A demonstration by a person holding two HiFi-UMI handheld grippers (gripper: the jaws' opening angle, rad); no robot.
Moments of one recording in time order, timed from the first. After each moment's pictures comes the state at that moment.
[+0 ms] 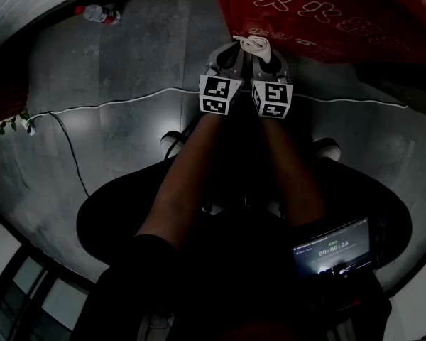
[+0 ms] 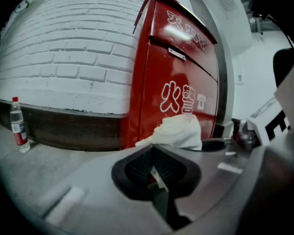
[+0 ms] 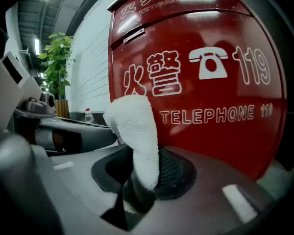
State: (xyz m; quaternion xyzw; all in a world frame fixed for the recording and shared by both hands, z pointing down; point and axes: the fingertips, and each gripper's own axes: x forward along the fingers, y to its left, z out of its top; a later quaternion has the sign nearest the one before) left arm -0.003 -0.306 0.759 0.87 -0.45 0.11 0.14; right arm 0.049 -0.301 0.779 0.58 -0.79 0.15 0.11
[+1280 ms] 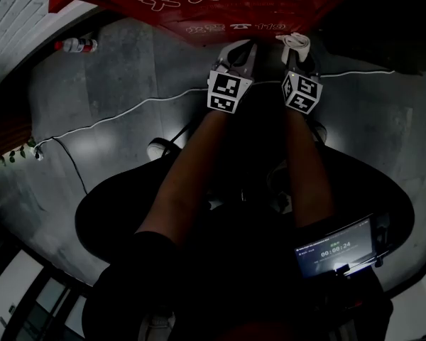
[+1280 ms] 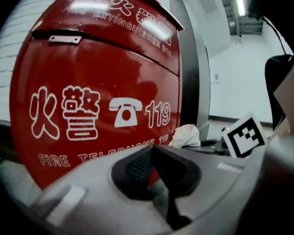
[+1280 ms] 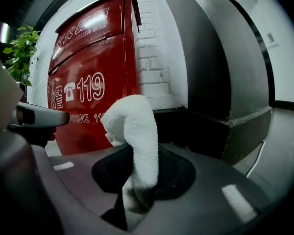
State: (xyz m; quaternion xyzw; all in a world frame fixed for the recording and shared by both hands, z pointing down) left arm 0.169 -0.271 0.724 0.93 -0.35 0.12 0.10; right arm 0.305 -0.255 0.779 0.73 -0.66 0.17 0.09
